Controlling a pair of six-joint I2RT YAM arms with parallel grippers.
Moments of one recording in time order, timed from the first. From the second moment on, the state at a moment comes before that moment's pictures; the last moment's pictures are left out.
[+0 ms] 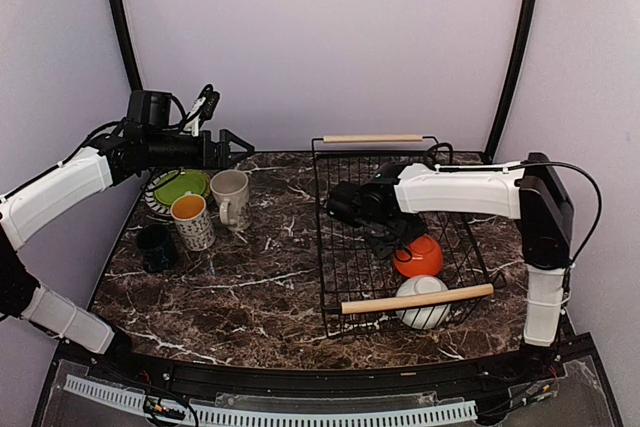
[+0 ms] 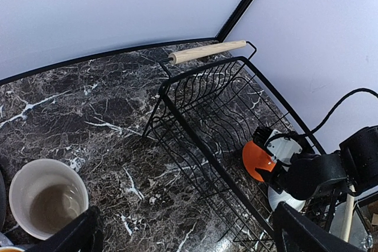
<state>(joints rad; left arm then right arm) -0.38 1.35 1.21 -0.34 0.48 -0.26 0.97 1.98 1.57 -1.21 0.65 0.52</state>
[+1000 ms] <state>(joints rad) -0.38 1.36 1.21 -0.33 0.50 -0.27 0.93 2.05 1.51 -1.27 0.63 0.42</state>
